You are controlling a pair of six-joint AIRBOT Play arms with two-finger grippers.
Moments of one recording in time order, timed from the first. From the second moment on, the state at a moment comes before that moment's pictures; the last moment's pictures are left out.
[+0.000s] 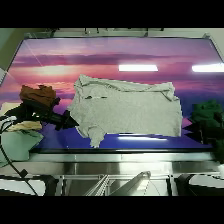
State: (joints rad) left arm 0.22 -1.65 0.84 -2.40 1.26 2.04; right arm -0.90 -1.50 0.69 -0.84 1.34 0.96
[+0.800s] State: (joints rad) left arm 0.32 -1.65 0.84 -2.41 1.28 2.06; right arm -0.66 -1.54 0.66 -0.83 1.39 0.95
